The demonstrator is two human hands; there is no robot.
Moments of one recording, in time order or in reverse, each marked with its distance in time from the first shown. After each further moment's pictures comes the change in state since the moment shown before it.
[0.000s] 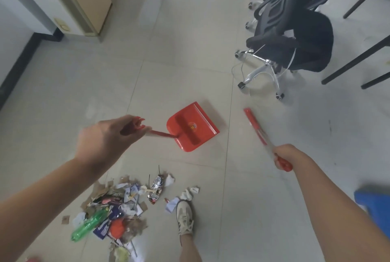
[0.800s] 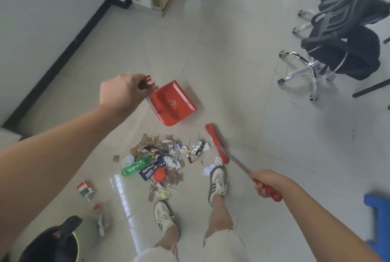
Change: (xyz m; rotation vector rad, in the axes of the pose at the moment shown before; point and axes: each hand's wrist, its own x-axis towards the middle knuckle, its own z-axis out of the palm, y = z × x) left_hand -0.200 -0.246 -0.122 0.094 0.089 -0.259; right_hand -0.266 0.148 0.268 -0.253 -0.330 0.069
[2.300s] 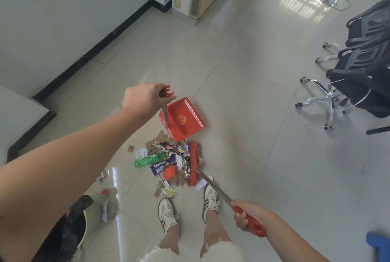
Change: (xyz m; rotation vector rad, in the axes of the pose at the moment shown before) left_hand -0.064 -0.092 -0.026 -0.031 -0.046 -0.083; right_hand -0.066 0.027 0.155 0.266 -0.288 0.219
